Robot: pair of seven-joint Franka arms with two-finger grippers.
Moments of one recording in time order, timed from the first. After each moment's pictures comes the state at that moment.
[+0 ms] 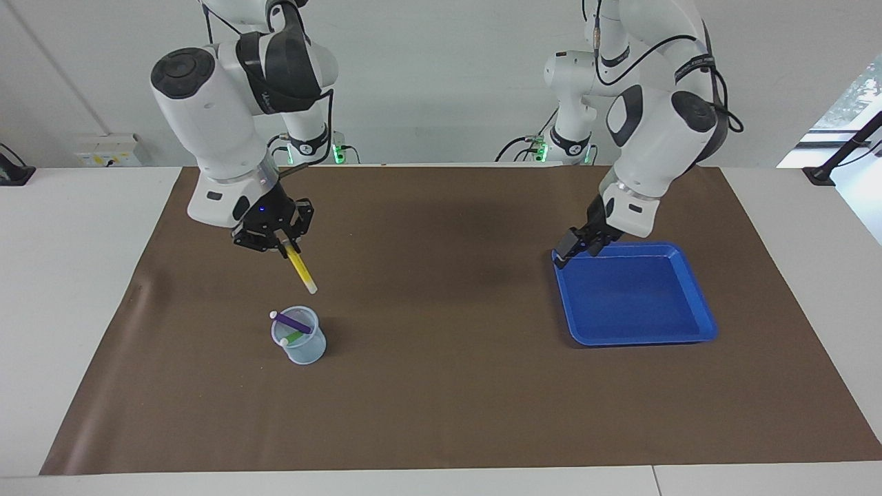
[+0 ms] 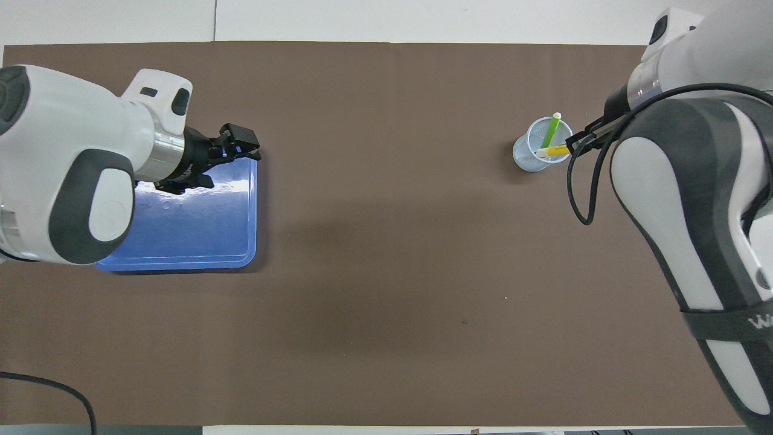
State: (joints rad) left arm -0.20 0.08 -0.05 -1.82 -0.21 2.02 -0.49; right arm 0.23 0.23 -0.09 -1.49 0.05 1.75 -0.34
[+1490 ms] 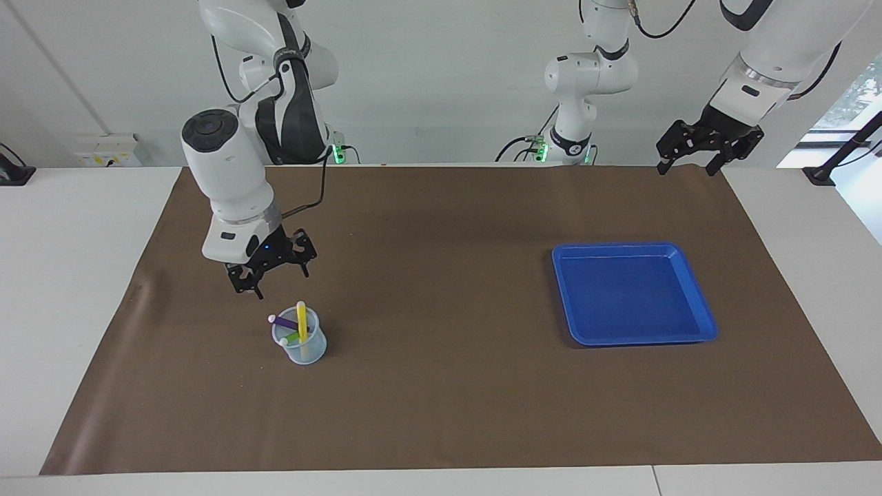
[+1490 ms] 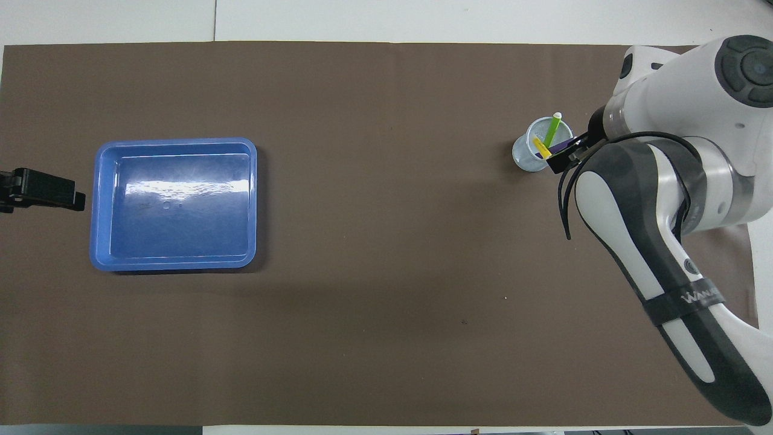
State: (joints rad) left arm -0.03 -0.07 -0.03 -1.60 -0.05 1.50 0.02; right arm 0.21 0.20 -0.09 -1.69 0.01 1.97 -0.44
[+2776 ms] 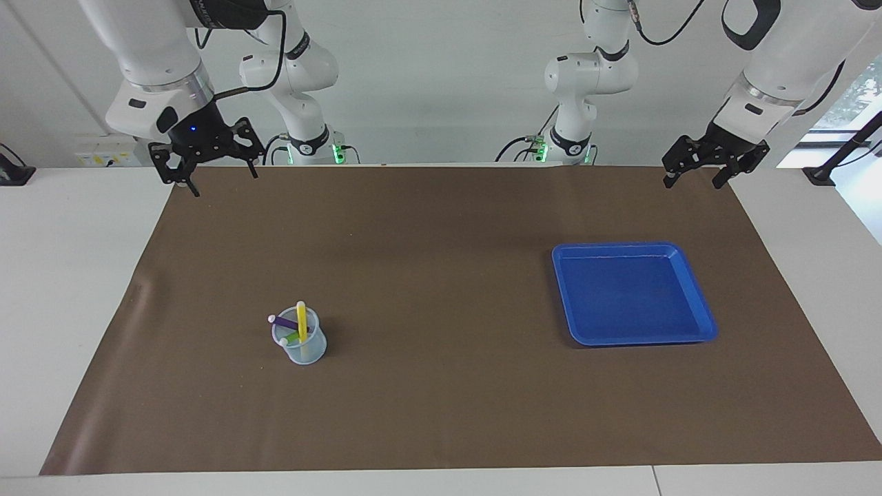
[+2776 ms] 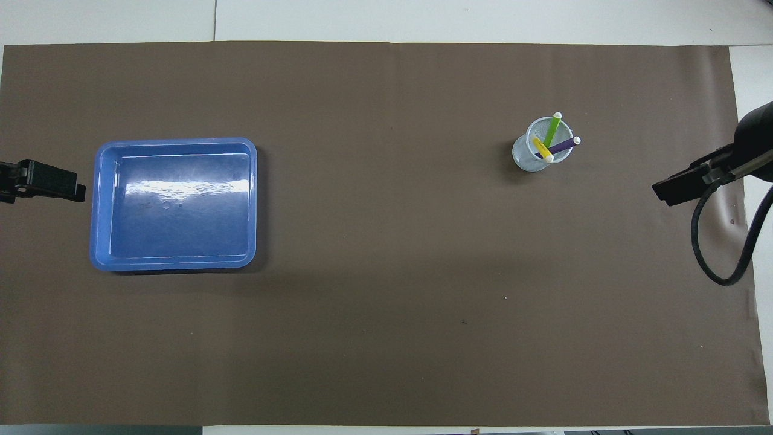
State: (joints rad) left arm -0.03 -0.04 -0.01 -1.60 -0.04 1.54 0.04; right arm 0.15 0.03 -0.10 -1.47 -0.03 1.48 -0.39
